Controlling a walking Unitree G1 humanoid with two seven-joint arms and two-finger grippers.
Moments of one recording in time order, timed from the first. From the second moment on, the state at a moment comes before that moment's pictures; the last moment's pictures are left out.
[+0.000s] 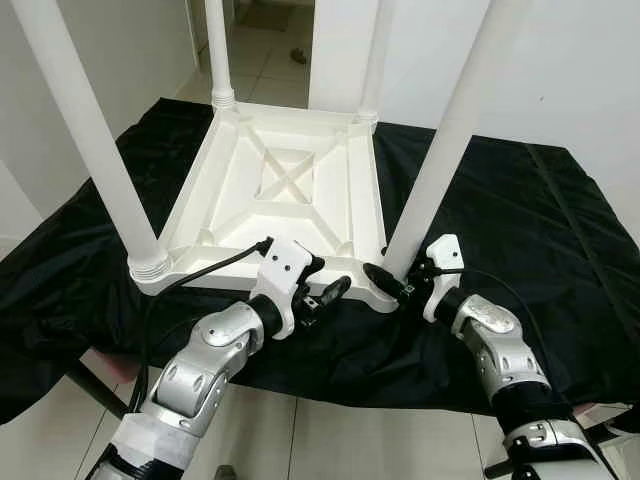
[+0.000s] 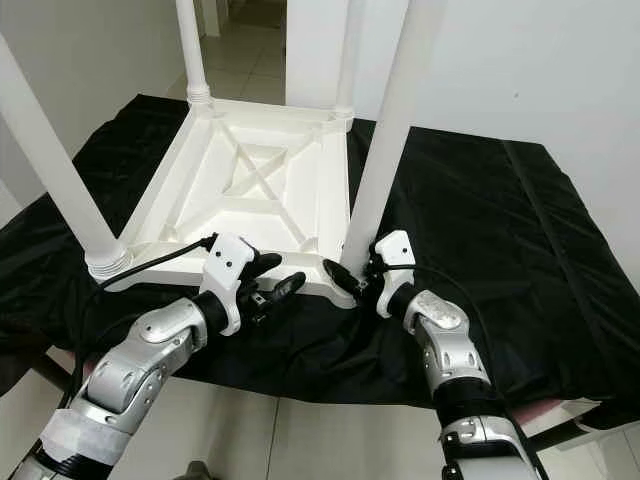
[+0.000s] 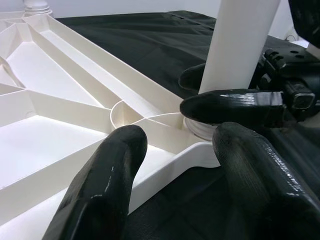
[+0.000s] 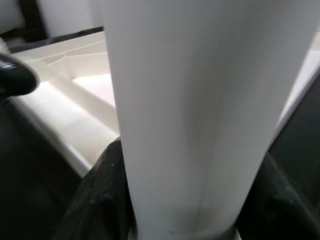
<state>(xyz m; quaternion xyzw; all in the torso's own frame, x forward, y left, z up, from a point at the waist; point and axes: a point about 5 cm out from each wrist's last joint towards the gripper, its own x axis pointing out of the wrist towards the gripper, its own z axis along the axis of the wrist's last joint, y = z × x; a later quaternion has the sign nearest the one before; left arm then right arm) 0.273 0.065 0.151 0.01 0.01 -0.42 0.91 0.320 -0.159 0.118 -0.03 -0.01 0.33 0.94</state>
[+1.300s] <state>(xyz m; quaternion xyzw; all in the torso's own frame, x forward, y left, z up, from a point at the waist) 0.263 0.060 0.149 0.01 0.02 -0.43 0.90 0.303 -0.141 0.126 0.02 -0.01 0.14 0.99</state>
